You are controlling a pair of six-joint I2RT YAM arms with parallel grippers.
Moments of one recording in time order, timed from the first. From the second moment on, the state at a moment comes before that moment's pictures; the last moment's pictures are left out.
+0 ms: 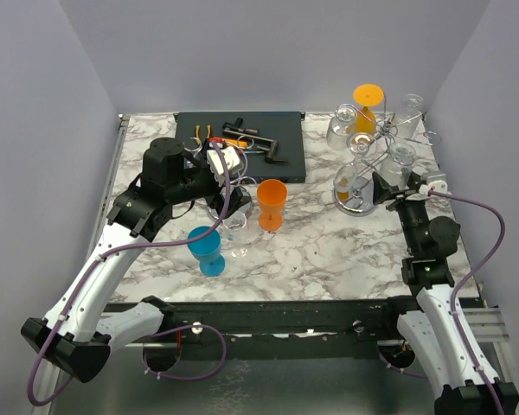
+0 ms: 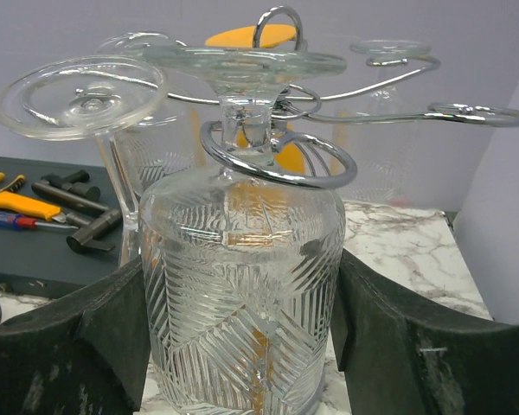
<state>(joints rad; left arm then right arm) -0.47 1.05 1.23 -0.54 0.56 0.40 0.06 0.60 0.41 0.45 -0.10 -0.04</state>
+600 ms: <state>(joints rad) -0.47 1.05 1.22 -0.52 0.56 0.40 0.06 0.60 0.40 0.38 0.05 0.02</state>
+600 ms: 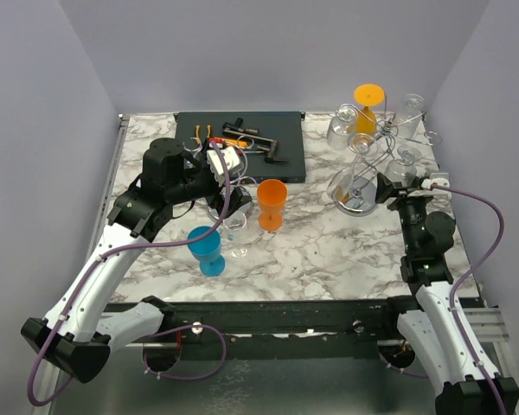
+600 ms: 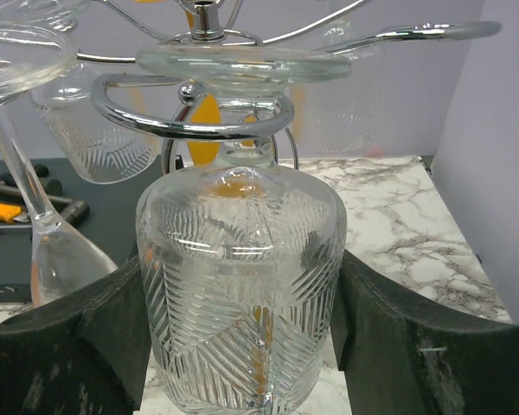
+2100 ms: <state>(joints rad) -0.47 1.04 1.22 -0.52 0.58 0.34 0.06 1.07 1.57 -0.55 -0.04 0.11</state>
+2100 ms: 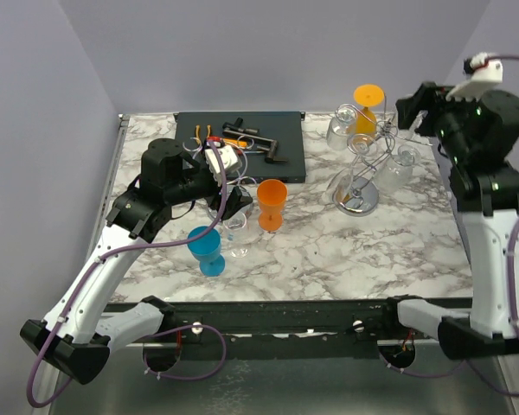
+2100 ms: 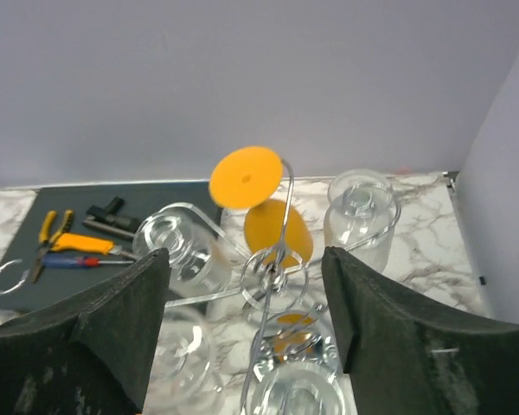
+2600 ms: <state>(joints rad) -0.47 1.04 1.22 -0.52 0.58 0.34 0.06 1.46 1.81 -0.67 -0.13 0.07</state>
